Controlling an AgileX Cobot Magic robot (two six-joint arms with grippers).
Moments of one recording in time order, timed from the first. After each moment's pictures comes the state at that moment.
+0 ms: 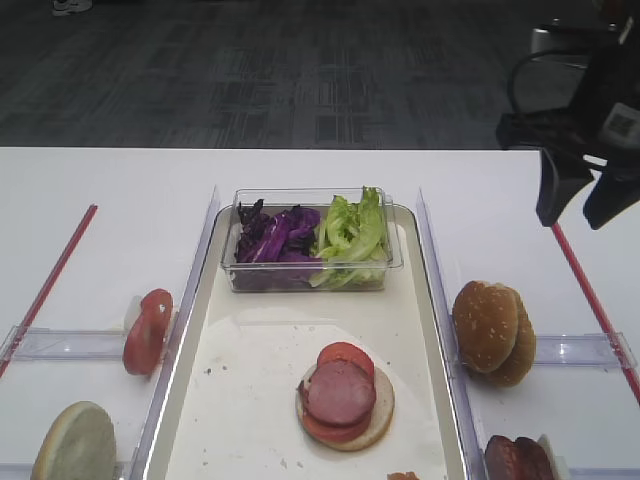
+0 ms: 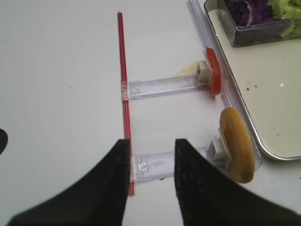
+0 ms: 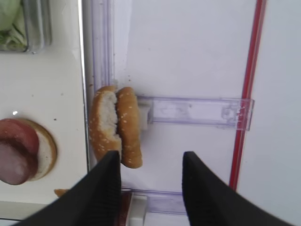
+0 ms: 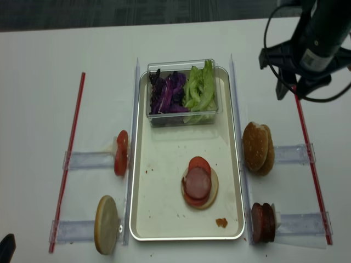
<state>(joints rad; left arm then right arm) -0.08 -0.02 -0.49 0.04 1.18 0.00 0.16 1.58 -1.29 0.14 1.23 0.12</state>
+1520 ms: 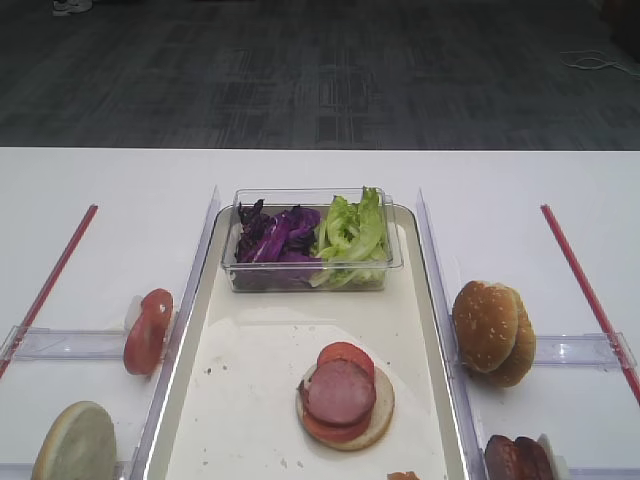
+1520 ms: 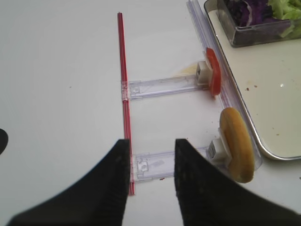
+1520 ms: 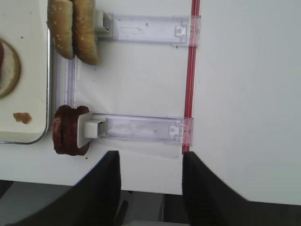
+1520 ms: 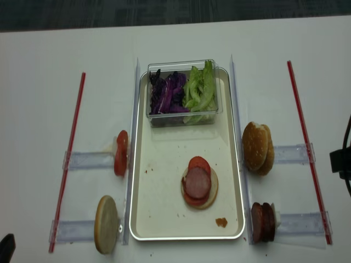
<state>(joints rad) -0.08 -0.02 -0.49 0.04 1.18 0.00 0.08 0.87 -0.80 0.10 1.24 0.02</state>
